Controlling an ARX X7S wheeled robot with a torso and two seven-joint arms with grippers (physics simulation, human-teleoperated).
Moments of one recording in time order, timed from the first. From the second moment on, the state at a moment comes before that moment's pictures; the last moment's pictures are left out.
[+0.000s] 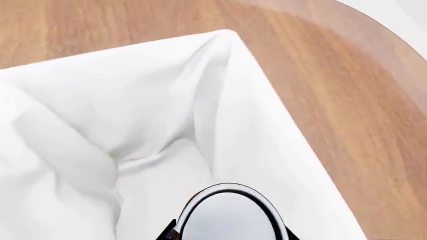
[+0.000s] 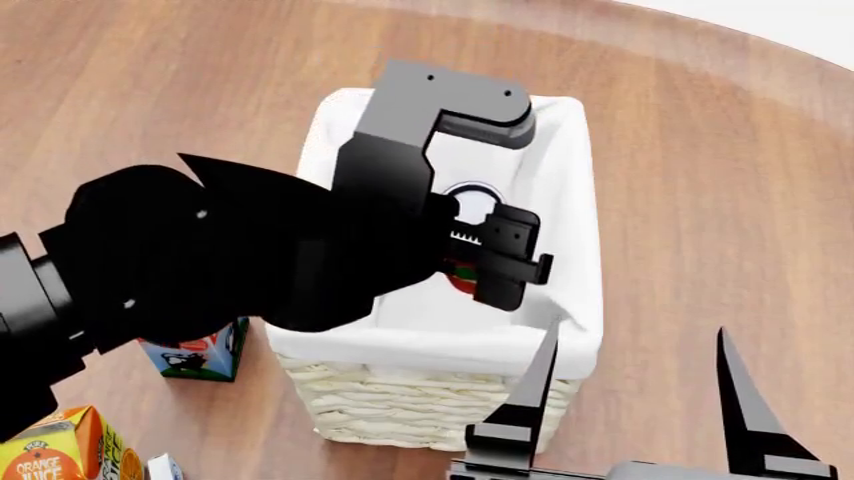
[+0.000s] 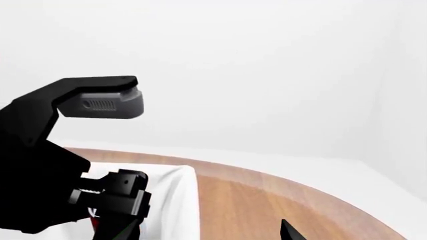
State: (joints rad) left arm -1.65 0.00 1.59 -0.68 -1.93 -0.50 -0.51; right arm 0.12 0.42 -0.30 -0.81 0.28 0.51 0.65
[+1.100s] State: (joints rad) left arm -1.61 0.00 1.59 -0.69 -1.87 -0.49 -0.50; right arm 0.13 0.43 -0.31 -0.82 0.28 0.51 0.66
